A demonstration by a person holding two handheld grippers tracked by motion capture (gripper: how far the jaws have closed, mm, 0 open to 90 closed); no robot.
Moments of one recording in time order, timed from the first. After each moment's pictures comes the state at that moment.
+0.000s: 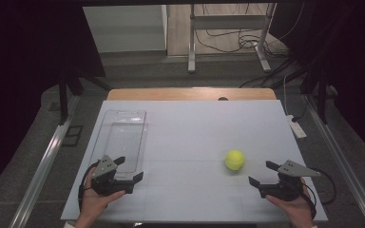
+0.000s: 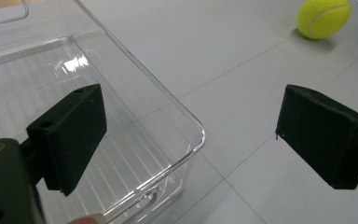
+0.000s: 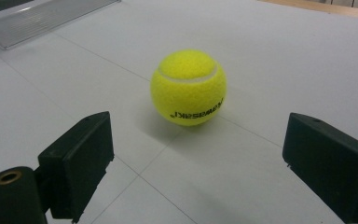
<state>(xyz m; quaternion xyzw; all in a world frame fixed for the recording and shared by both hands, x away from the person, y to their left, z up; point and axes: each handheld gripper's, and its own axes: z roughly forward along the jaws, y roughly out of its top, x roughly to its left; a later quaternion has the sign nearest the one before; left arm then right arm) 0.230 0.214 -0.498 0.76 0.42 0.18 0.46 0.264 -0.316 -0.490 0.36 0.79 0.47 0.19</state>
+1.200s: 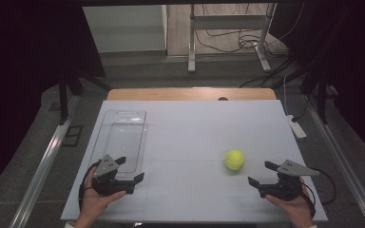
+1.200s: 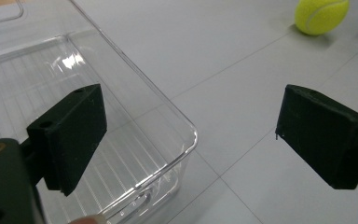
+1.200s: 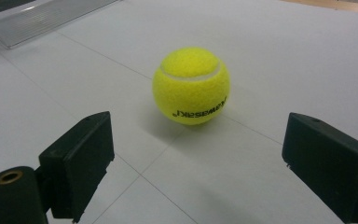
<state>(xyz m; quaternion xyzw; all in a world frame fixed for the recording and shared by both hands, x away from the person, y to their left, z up) 0.230 0.210 -0.492 0.77 0.42 0.18 0.45 0.265 -0.316 -0.492 0.36 0.79 0.47 0.18</state>
